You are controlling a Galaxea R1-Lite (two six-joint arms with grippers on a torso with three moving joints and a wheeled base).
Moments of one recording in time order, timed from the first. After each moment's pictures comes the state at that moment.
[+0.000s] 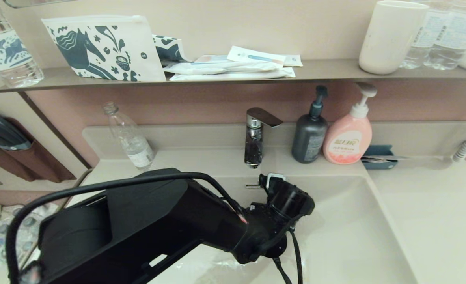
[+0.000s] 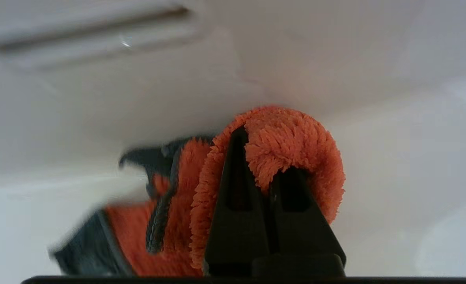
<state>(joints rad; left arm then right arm) -0.94 2.34 -1.37 -0.27 0.63 -0.39 0.00 0.00 0.00 0.00 -0.02 -0.02</state>
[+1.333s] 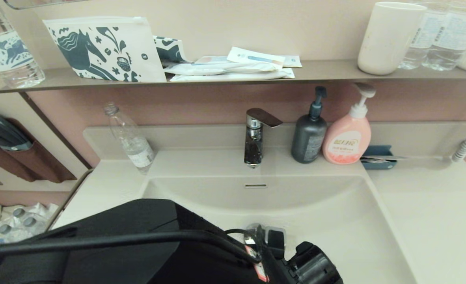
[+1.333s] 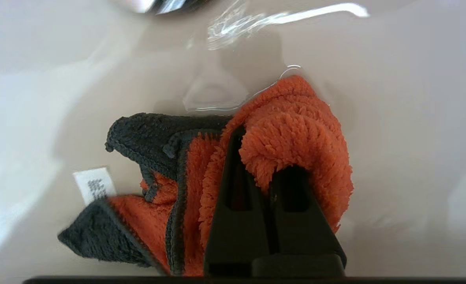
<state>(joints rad) -1.13 2.28 -1.24 0.26 0.52 -0.84 0.00 0.00 0.00 0.00 -0.02 -0.02</state>
